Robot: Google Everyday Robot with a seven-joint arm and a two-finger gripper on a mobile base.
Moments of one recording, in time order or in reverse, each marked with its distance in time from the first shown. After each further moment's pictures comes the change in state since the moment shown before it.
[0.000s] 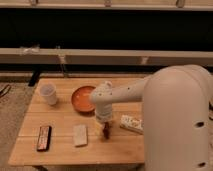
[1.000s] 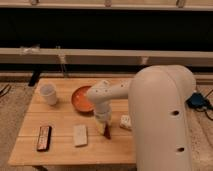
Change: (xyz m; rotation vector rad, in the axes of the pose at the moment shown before) arm -0.003 0.004 0.015 0.068 -0.120 -0.003
